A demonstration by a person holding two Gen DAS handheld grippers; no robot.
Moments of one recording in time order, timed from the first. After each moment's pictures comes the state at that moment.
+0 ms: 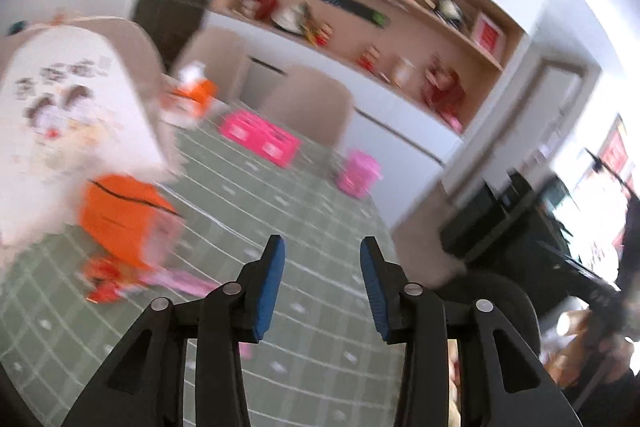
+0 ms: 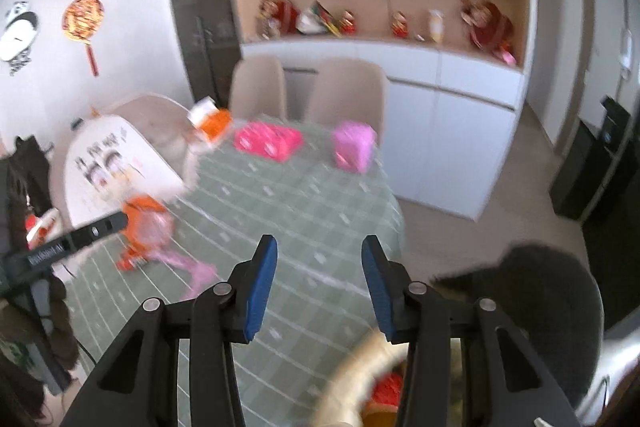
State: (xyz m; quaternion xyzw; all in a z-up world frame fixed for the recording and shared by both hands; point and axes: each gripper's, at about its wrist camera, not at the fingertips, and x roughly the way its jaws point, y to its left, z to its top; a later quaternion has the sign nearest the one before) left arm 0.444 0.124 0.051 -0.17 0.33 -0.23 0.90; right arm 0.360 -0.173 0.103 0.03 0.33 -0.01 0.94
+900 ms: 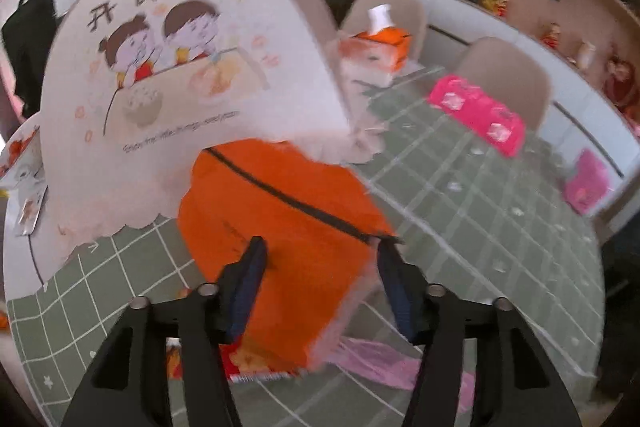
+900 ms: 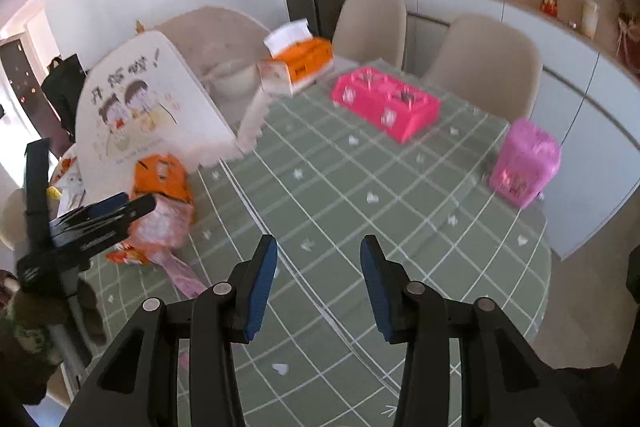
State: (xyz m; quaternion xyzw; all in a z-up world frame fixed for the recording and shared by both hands) left arm 0.597 0.162 -0.108 -0.10 0.42 0.07 0.90; right arm 0.576 -0.118 -0.044 -0.03 0.44 0.17 0.88
